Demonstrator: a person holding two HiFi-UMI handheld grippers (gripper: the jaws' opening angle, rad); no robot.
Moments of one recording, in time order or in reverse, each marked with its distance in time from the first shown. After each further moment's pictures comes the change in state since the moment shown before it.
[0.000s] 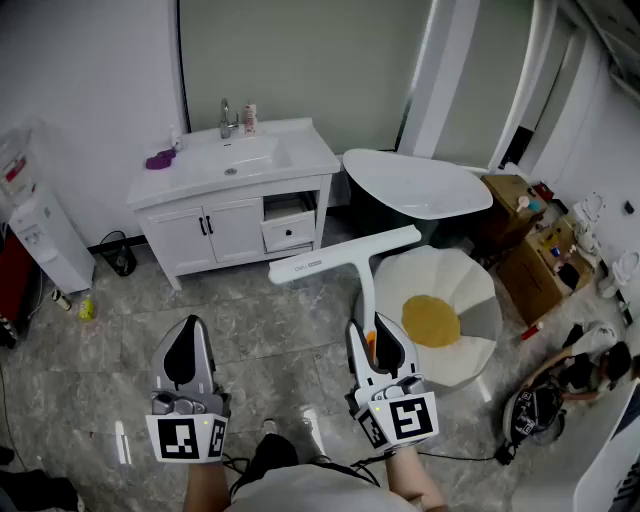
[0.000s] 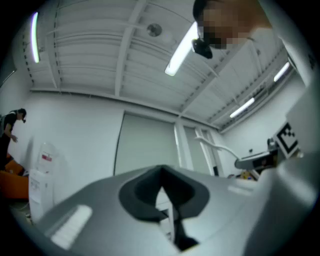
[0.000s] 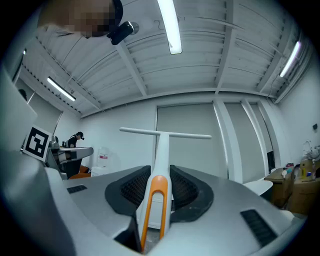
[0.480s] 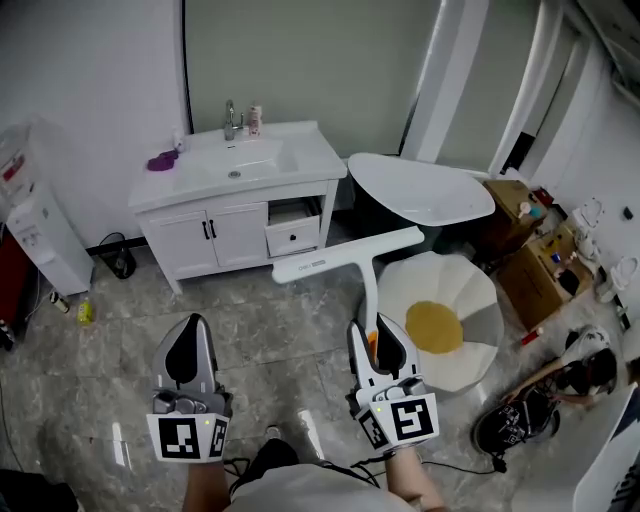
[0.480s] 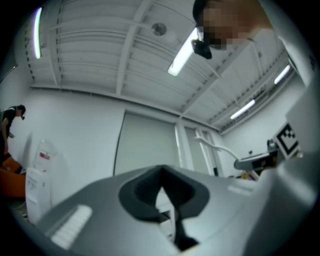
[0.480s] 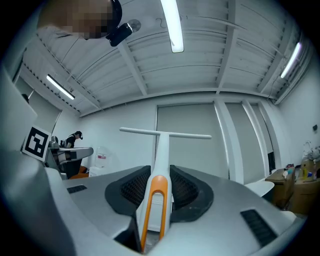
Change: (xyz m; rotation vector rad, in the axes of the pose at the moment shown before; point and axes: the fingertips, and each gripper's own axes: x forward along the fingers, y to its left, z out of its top) left arm 0.017 0.028 -0.008 -0.012 -0.006 -0.014; right arm 0.029 0.014 -0.004 -0.005 -0.004 -0.014
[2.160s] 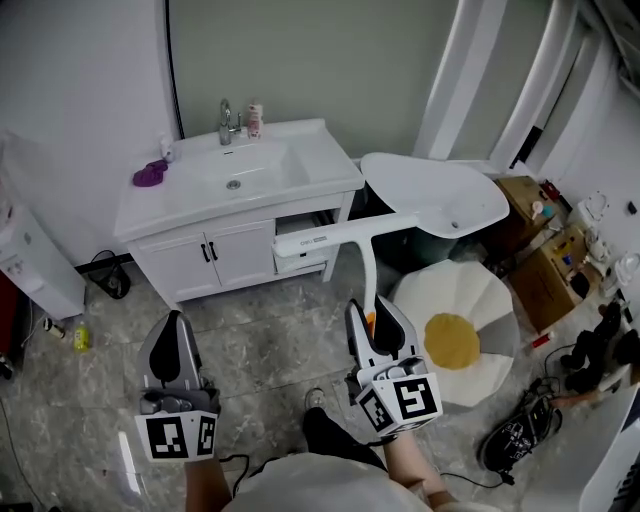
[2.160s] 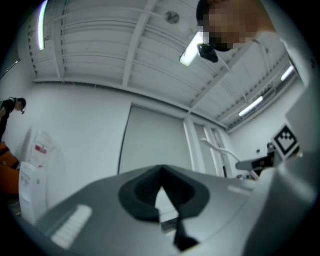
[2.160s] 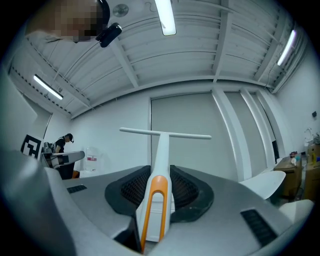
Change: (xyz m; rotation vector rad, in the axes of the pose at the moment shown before) left arm 0.157 0.140 -0.077 -0.025 0.004 0.041; right arm 0.221 -0.016 -0.052 0.071 0.016 -0.030
